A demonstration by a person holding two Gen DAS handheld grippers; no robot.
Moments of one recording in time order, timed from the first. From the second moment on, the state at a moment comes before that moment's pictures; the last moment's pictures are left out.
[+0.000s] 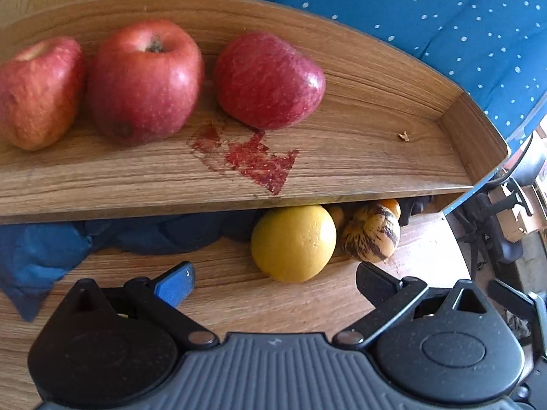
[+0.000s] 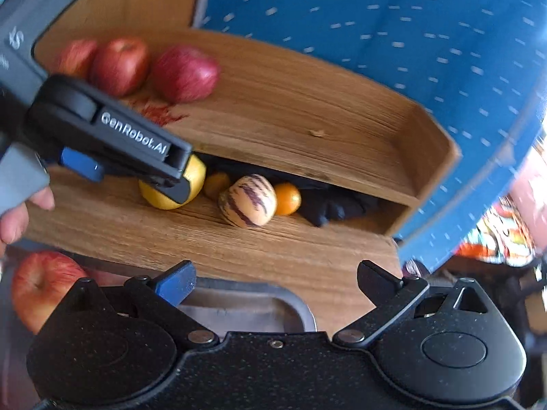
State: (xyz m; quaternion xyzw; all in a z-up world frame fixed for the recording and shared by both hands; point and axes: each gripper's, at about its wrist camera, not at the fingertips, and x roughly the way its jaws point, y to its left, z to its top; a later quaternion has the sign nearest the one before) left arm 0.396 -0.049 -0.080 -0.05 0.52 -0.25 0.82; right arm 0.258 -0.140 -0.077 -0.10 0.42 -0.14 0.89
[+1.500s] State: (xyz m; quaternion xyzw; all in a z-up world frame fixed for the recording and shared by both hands) left arm 0.409 -0.052 -0.092 -0.10 0.53 -0.27 0.80; right arm 0.313 -0.137 -0.102 -0.16 0.41 -0.07 0.89
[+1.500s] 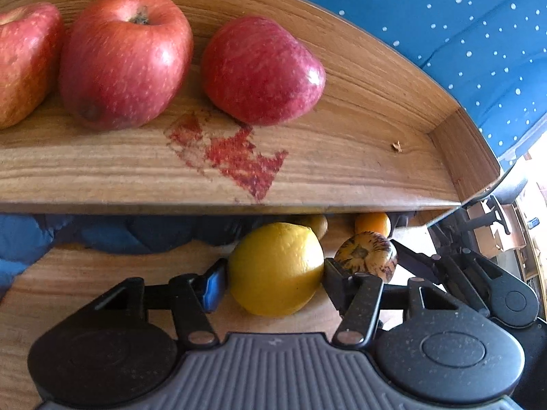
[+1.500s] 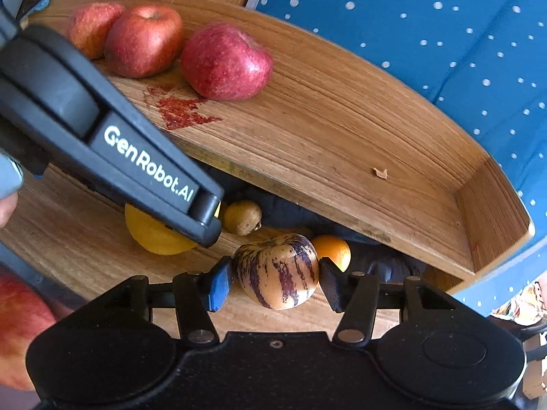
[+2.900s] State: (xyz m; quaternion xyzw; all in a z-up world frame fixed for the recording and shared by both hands) left arm 0.327 -0.074 -0.070 0.01 0.54 -0.34 0.77; right arm 0.162 -0.133 -0.087 -0.03 0.43 -0.20 0.88
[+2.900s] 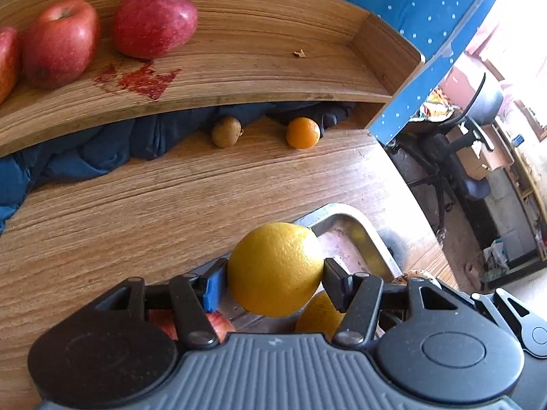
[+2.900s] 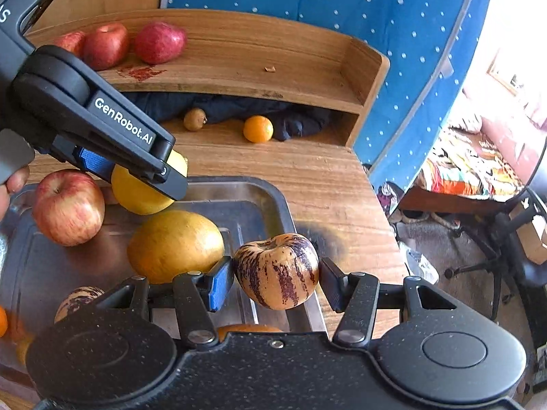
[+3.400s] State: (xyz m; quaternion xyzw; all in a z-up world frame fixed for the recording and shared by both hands) left arm 0.322 -0.080 -0.071 0.03 0.54 -0.33 0.77; right arm 0.161 -0.133 -0.096 -0.02 0.44 -0.19 0.87
